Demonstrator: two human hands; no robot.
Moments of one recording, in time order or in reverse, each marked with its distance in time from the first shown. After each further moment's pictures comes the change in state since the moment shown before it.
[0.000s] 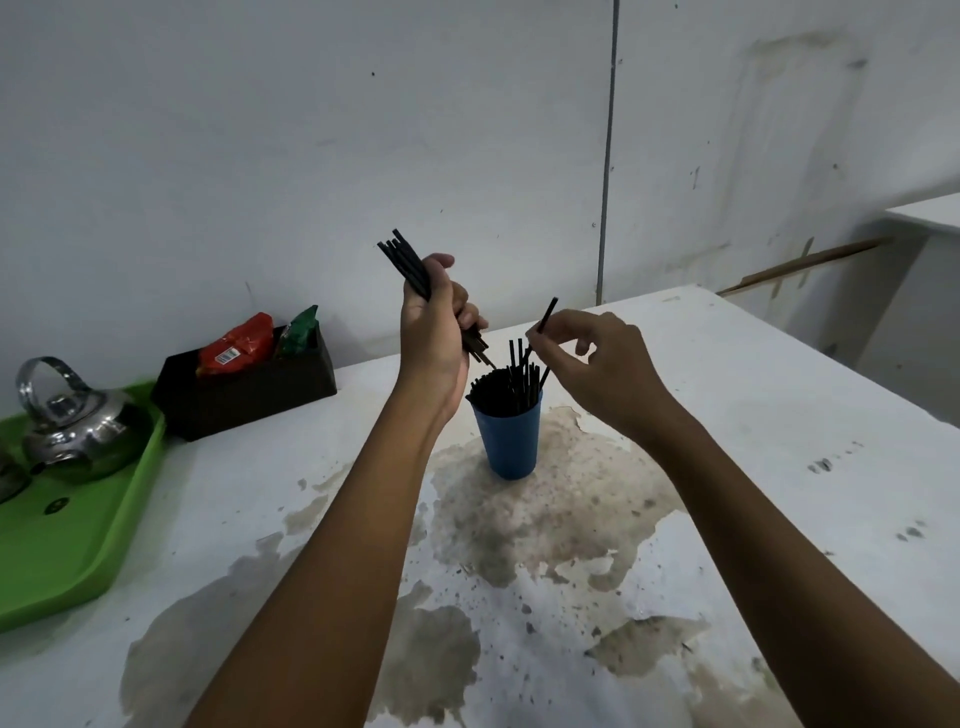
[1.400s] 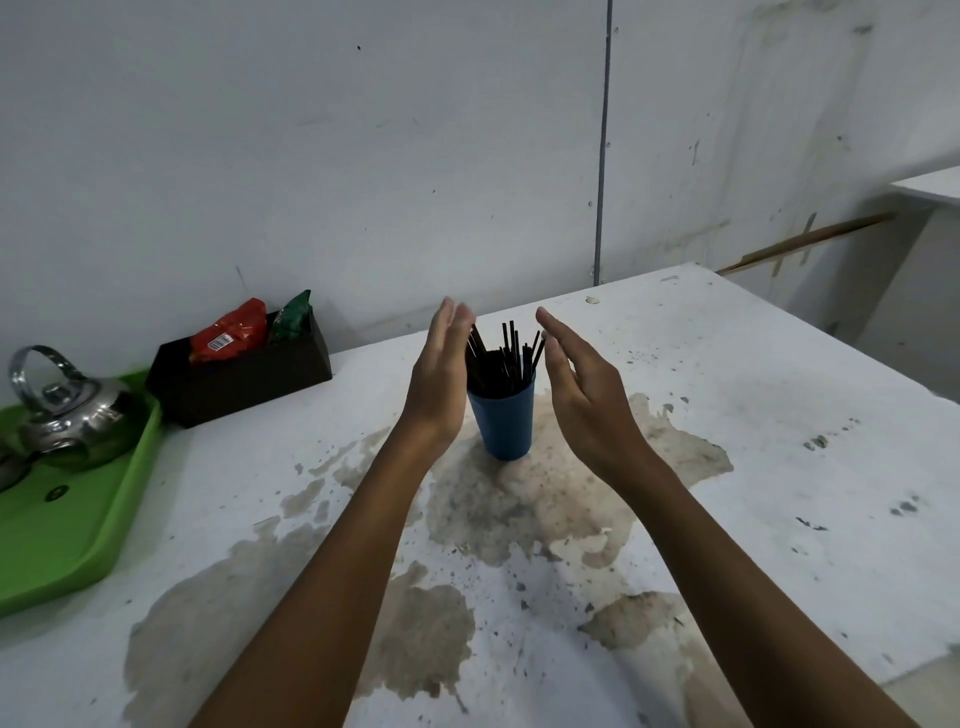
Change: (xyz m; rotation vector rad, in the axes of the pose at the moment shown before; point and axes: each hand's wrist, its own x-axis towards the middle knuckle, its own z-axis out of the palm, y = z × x) left_hand -0.031 -0.035 -0.033 0.627 -0.109 -0.080; right_hand -0.040 0.023 0.030 0.242 0.011 0.110
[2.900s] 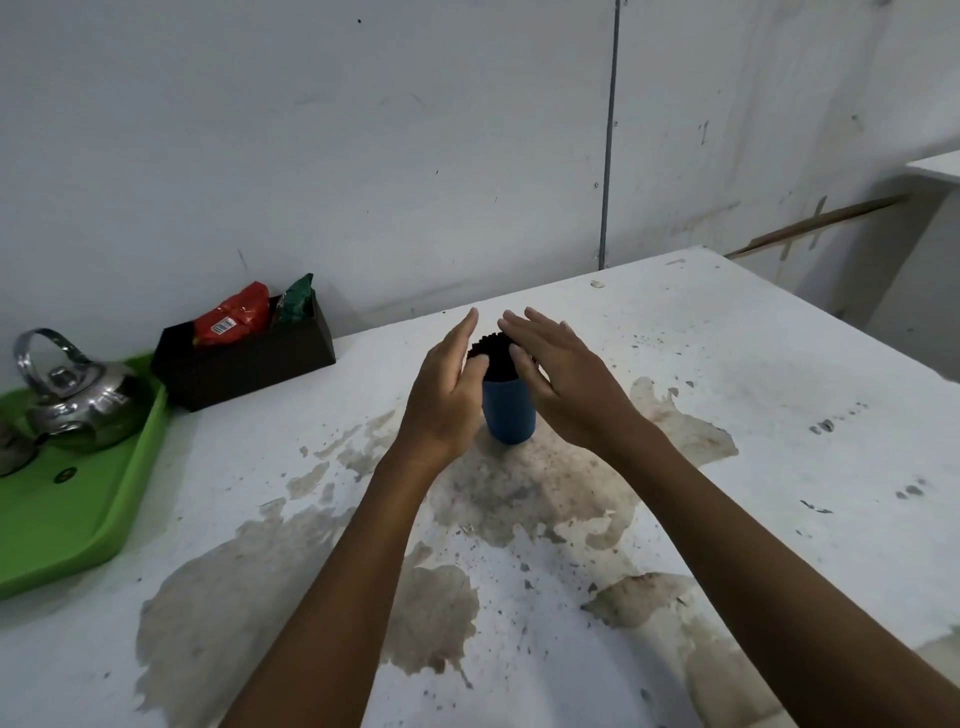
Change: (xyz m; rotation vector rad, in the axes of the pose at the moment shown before) left_hand -0.011 -0.040 -0.010 0.346 -0.091 0.180; right_hand 0.013 0.015 0.007 -0.441 -0.273 -0.185
